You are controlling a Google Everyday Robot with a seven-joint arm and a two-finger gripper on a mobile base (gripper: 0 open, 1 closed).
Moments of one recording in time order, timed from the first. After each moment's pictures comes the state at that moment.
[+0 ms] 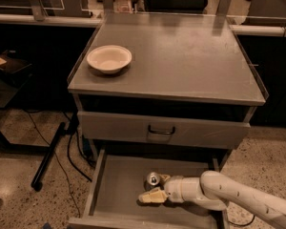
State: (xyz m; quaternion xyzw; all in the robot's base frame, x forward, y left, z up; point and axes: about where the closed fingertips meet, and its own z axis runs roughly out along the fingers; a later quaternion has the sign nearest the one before) arm 0.488 -0.038 0.413 -0.35 0.78 0.38 0.34
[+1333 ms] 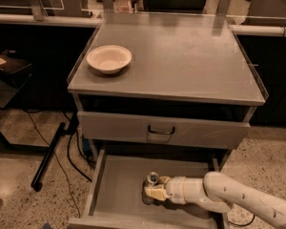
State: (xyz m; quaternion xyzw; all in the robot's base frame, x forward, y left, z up) arm 0.479 -0.040 0.431 -0.35 0.78 0.38 0.35
